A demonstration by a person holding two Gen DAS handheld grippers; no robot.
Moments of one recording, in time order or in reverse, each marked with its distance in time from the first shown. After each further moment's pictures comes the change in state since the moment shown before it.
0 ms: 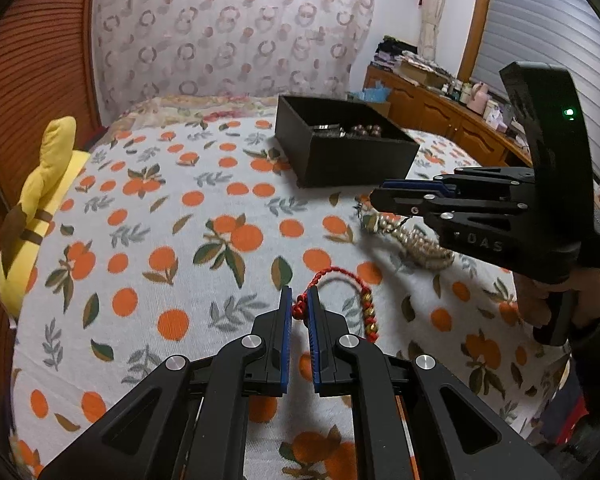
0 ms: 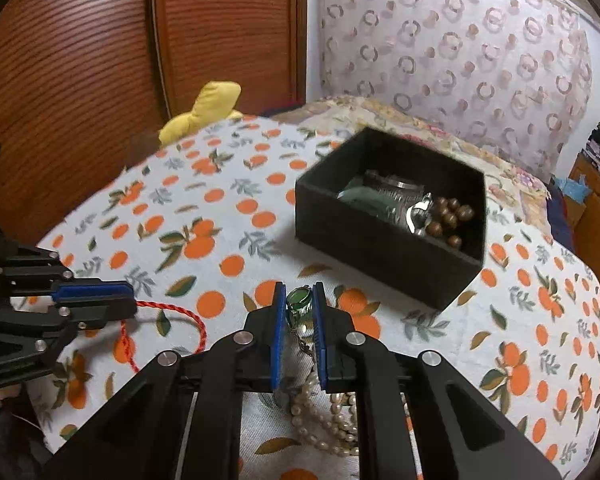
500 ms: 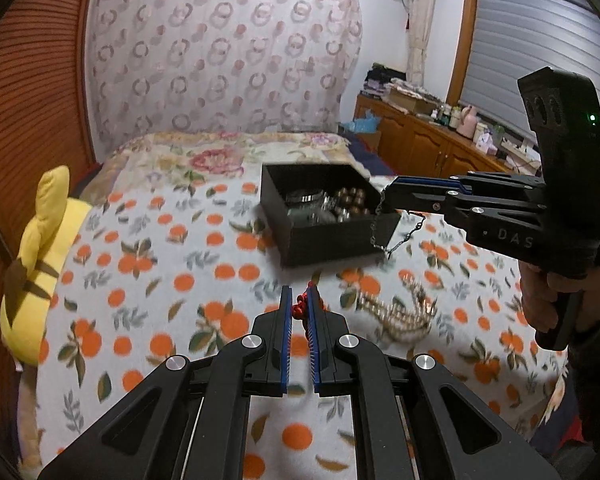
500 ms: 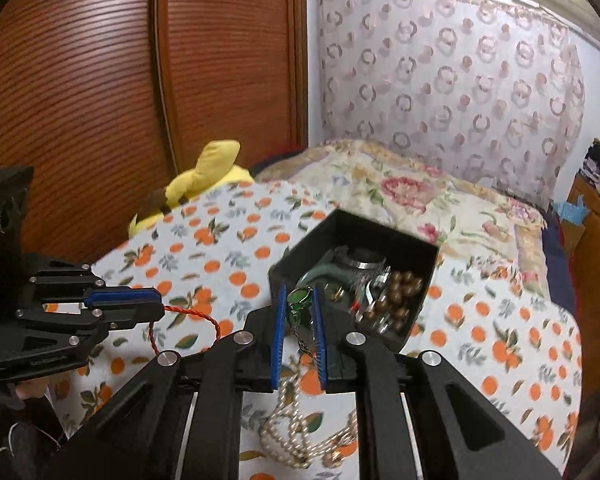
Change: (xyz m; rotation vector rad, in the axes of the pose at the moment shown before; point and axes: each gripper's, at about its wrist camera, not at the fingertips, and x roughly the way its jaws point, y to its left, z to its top) left arm -0.015 -0.015 0.054 0.028 -0.112 -0.015; right arm -0.055 -0.032 0.040 0.000 -0.142 0.023
